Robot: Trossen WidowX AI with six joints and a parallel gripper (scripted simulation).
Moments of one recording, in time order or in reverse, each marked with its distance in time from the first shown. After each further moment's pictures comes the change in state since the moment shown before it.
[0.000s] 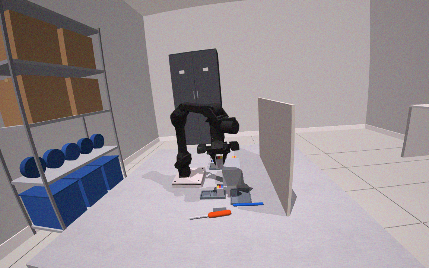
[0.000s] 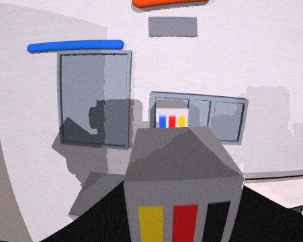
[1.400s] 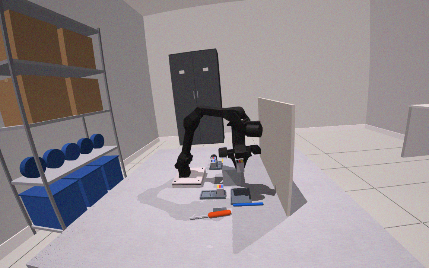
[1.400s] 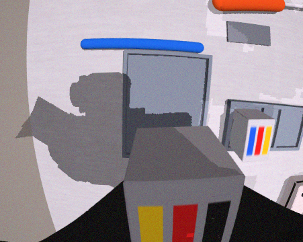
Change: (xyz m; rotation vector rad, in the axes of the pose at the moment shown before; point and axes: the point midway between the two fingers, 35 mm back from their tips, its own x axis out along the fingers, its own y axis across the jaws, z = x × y) arm 0.021 0.093 0.009 0.007 0.005 0.003
